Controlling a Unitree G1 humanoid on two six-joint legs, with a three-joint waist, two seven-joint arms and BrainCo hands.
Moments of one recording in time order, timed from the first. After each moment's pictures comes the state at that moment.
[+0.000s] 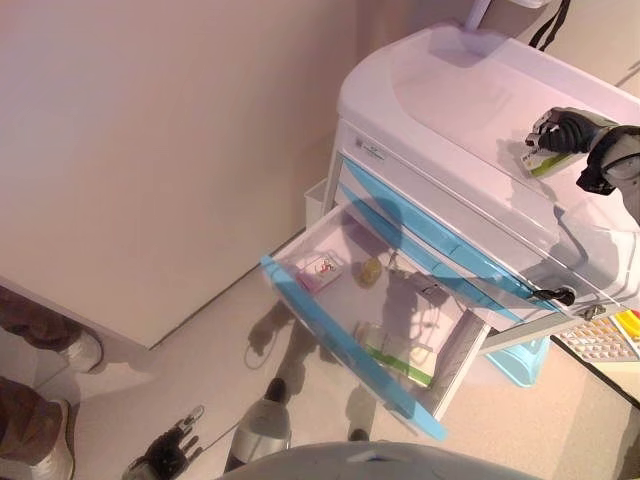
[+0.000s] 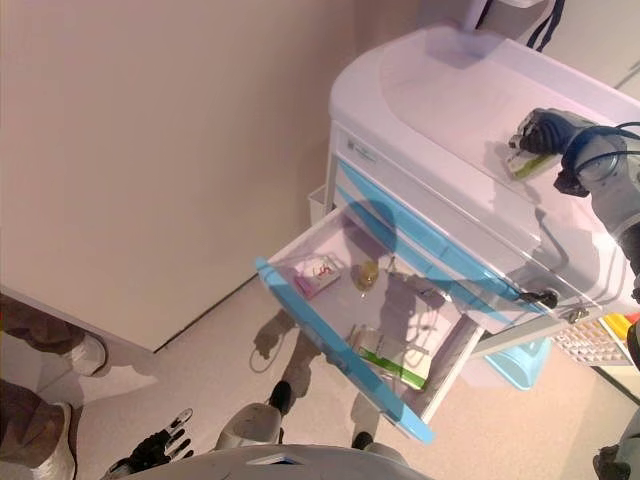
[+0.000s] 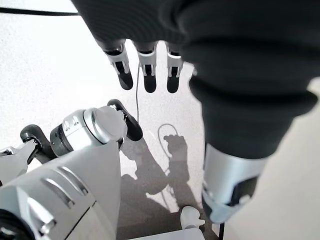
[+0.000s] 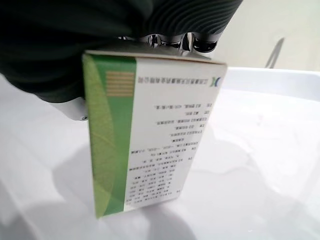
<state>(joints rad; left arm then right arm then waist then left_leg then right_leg) 0.15 0.37 0.07 1.05 -0.82 0.15 -0.18 -1.02 -1.14 0.72 0.70 -0.19 0.01 0.26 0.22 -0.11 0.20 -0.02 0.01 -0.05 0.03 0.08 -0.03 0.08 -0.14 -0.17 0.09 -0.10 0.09</state>
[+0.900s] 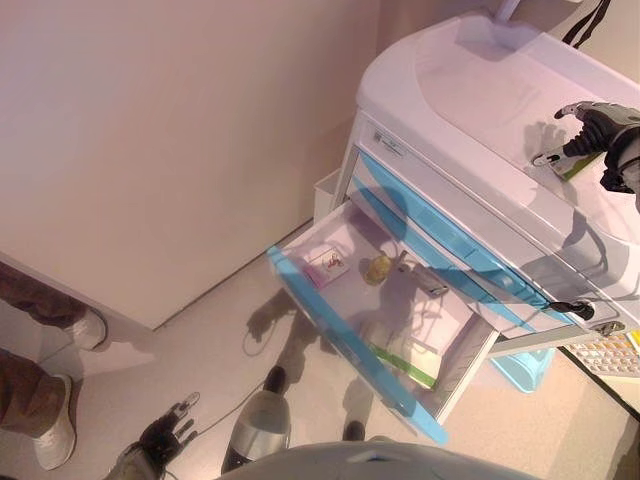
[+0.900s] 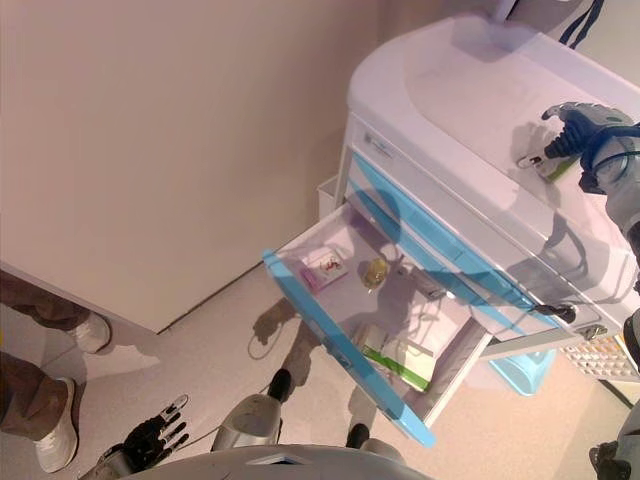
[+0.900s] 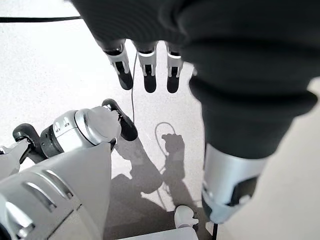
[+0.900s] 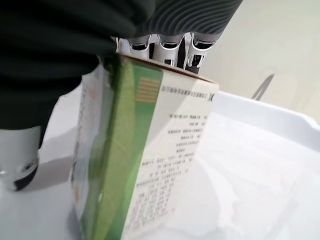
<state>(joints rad) 0.14 0.41 0.07 0.98 -0.82 0.17 -0.18 -1.07 -1.14 0.72 0.81 -0.37 0.03 0.15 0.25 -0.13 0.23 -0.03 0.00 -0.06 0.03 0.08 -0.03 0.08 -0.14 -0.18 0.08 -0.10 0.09</state>
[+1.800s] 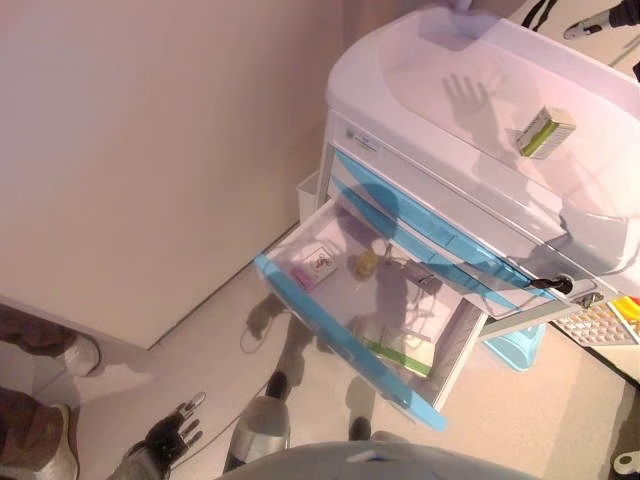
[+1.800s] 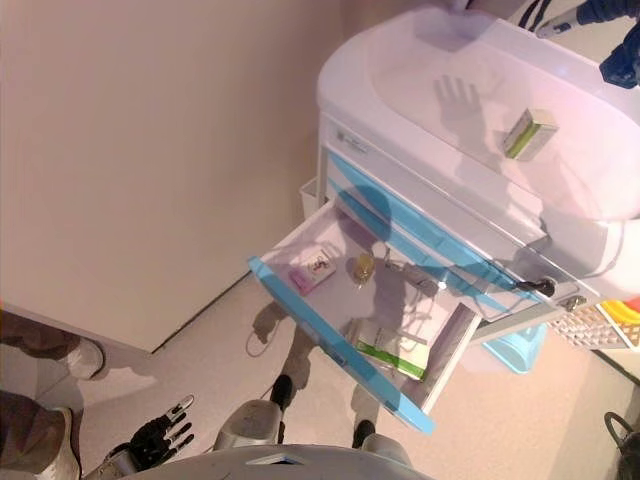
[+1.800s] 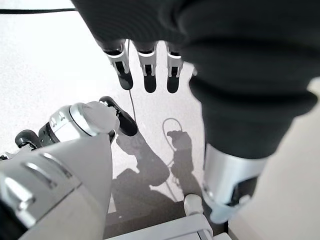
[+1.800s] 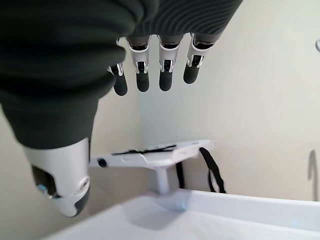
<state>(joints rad) 0.17 0.37 0.06 0.96 -0.82 0.17 -0.17 -1.34 -1.28 0.72 0.39 0.04 0.15 0.02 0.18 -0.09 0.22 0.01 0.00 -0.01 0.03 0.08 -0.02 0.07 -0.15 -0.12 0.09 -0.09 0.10</state>
